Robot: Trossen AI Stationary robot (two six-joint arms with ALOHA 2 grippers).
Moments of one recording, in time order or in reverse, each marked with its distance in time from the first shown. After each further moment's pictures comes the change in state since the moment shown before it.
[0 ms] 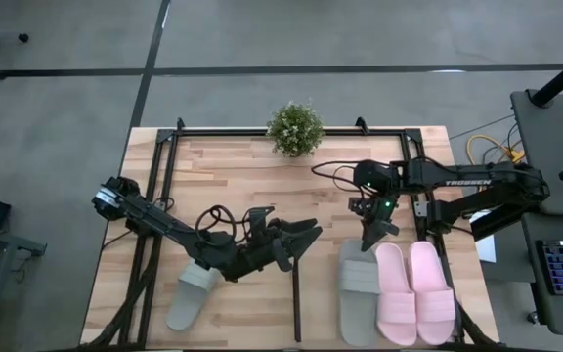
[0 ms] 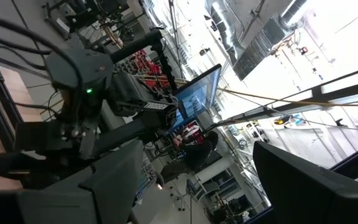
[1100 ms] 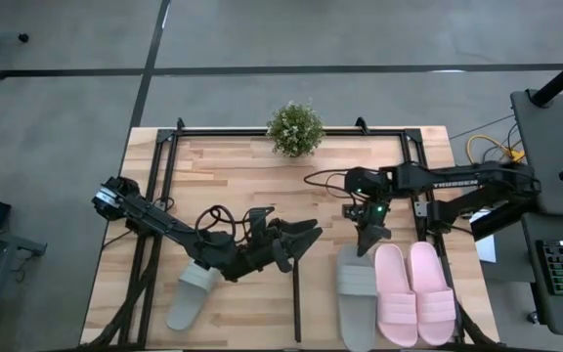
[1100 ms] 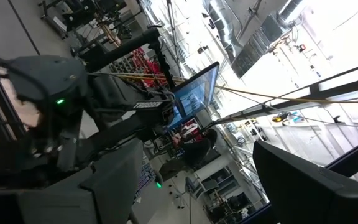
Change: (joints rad) left arm 0.002 -0.002 0.000 0.000 0.011 0.005; right arm 0.022 0.092 -0.032 0.077 -0.038 -0.014
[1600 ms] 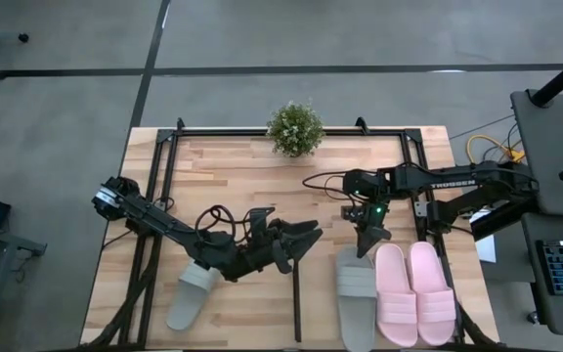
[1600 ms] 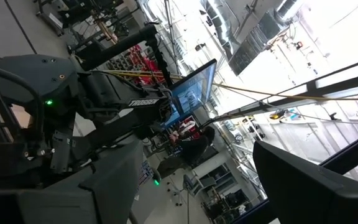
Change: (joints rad) left arm 0.000 0.000 0.000 0.001 0.017 0.000; right arm 0.004 0.023 0.000 -0.002 -0.007 -0.039
